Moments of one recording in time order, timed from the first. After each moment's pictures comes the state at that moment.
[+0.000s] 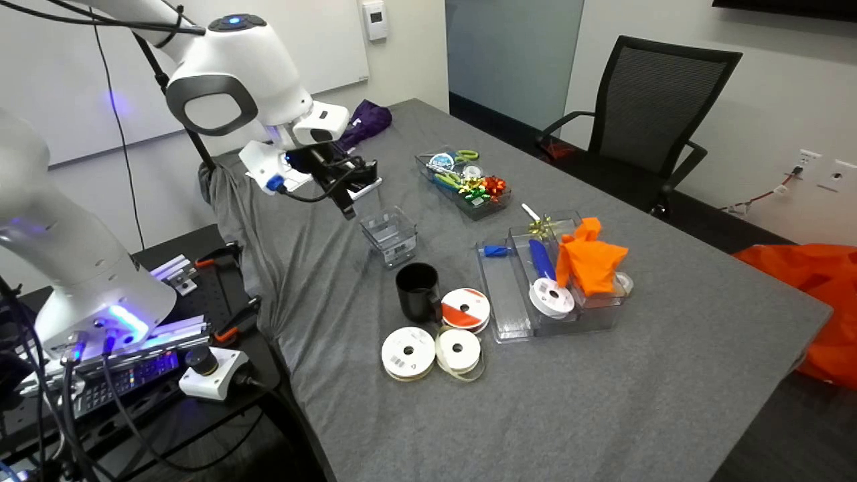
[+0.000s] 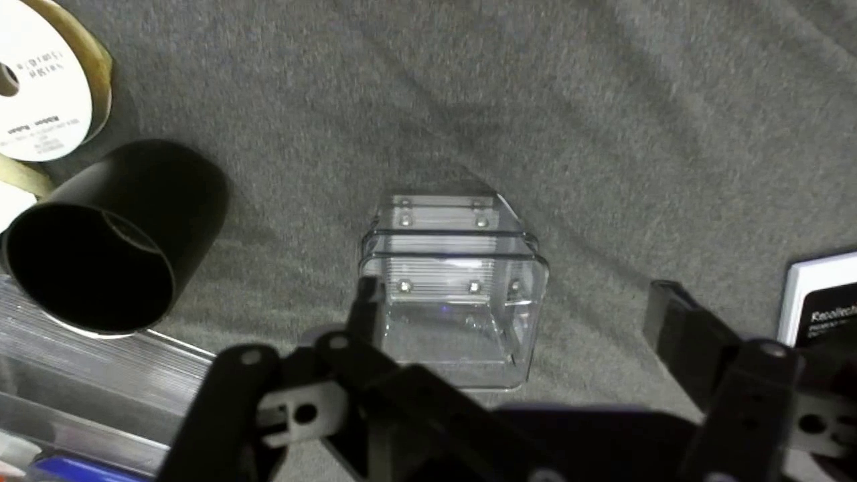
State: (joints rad) arm 0.02 -0.17 -0.33 -2.74 0.06 2.78 -0.39
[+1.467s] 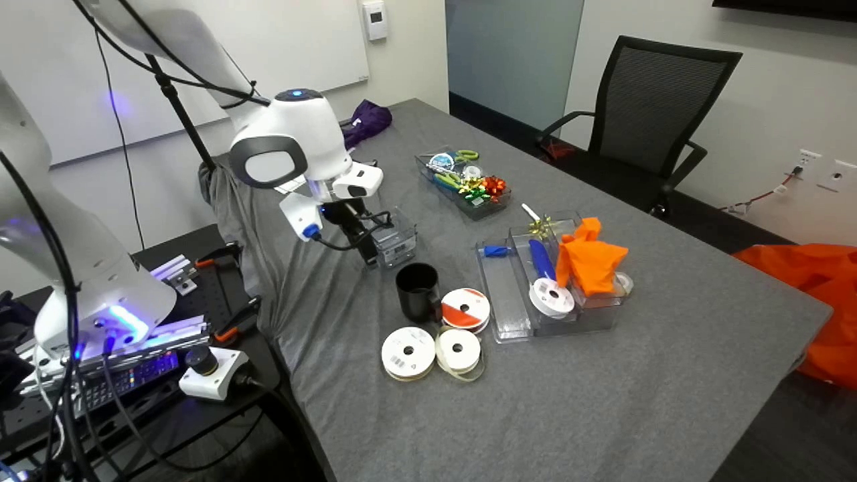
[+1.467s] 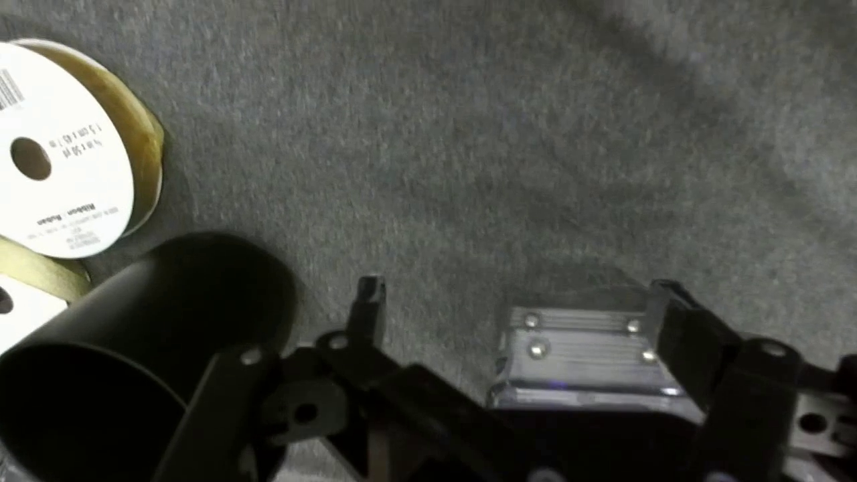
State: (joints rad) arm -0.02 0.24 -0.32 -2.61 -0.04 2.96 -0.29
